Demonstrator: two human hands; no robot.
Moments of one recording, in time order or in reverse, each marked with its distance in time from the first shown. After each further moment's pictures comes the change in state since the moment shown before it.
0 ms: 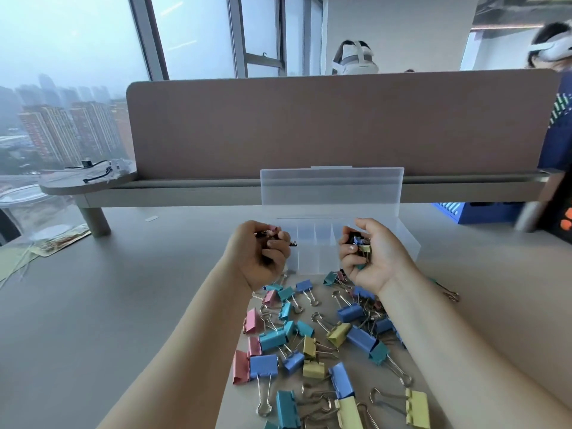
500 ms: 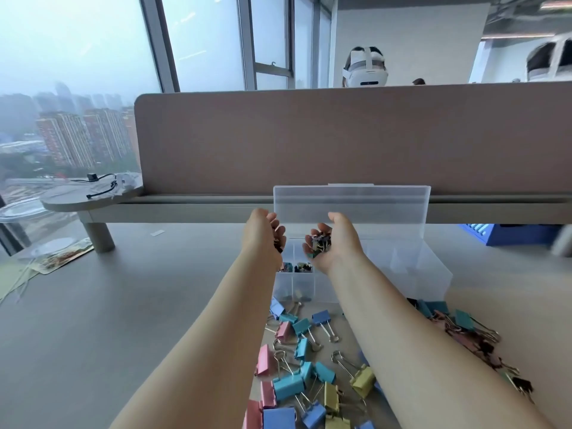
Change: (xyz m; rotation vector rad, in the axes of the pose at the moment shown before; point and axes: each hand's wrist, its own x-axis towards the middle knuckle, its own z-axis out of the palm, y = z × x) left_hand 0.059 0.044 0.018 0.172 0.523 0.461; right_hand 0.094 0.016 0.074 -0.026 0.208 -0.125
